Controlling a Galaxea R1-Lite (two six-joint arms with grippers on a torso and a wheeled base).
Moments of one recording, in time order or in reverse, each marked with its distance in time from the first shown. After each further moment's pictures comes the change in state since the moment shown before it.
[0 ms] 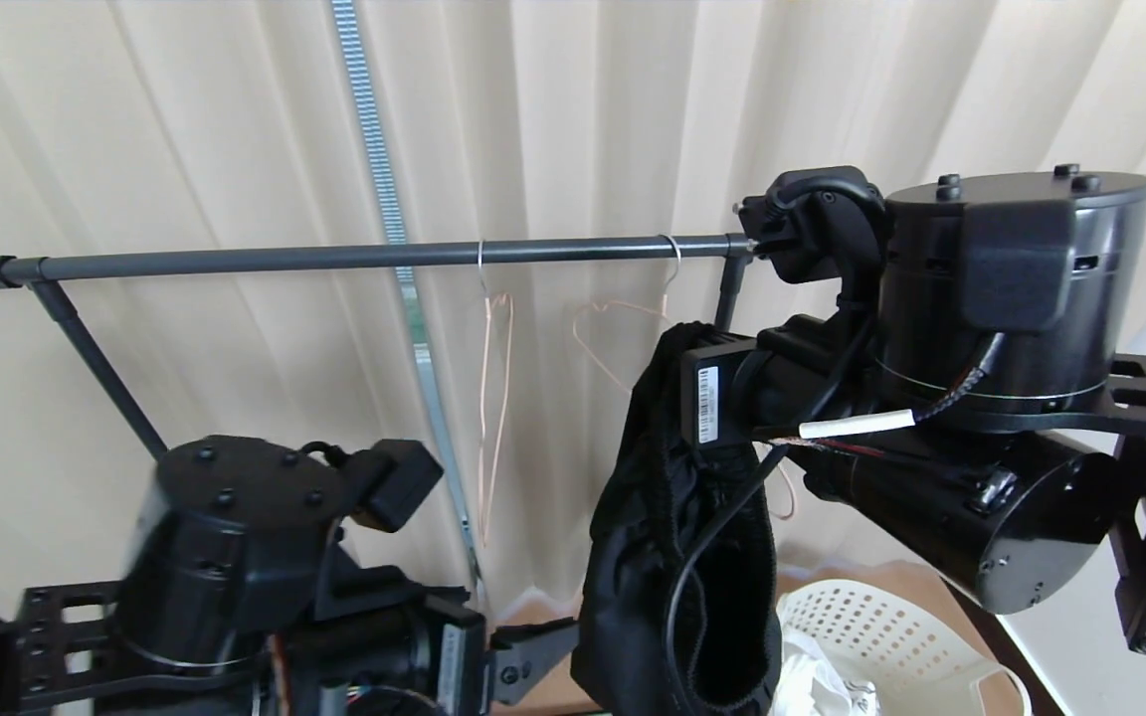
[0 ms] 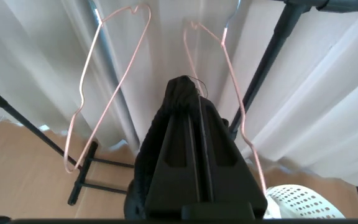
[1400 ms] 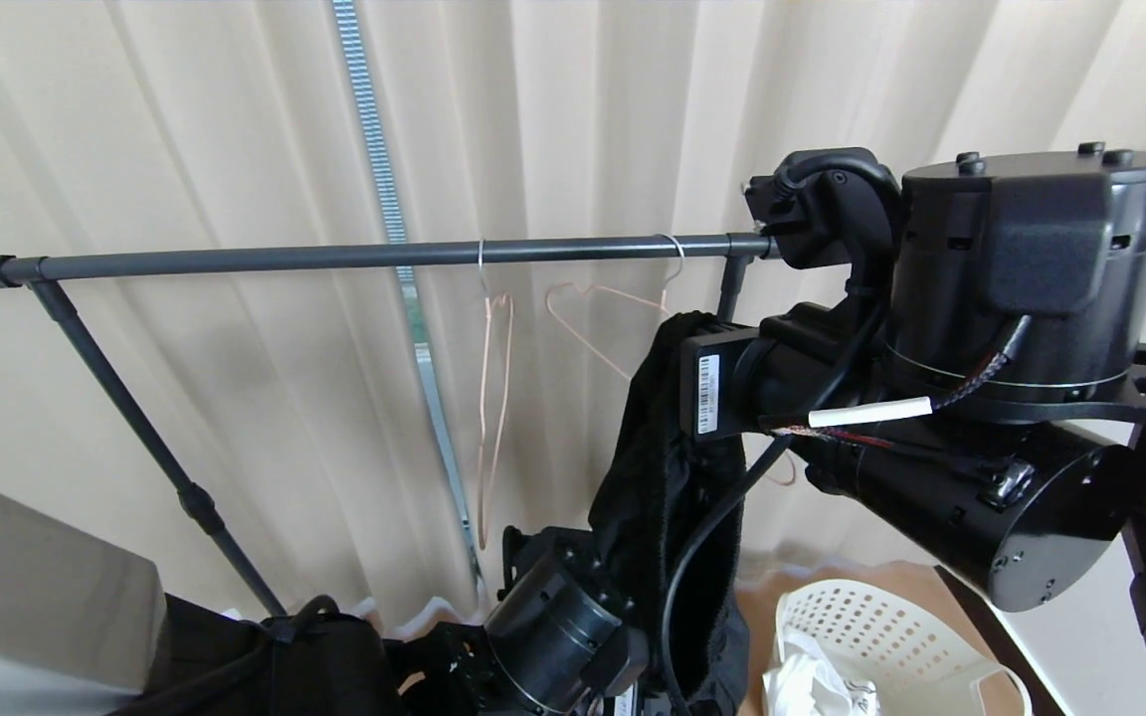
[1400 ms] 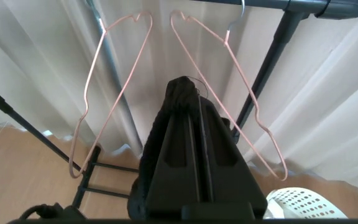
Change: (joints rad) left arm -0.158 0.430 -0.166 0.002 0.170 -0.161; right arm 0.009 -0.011 -0.013 0.000 -0.006 0.002
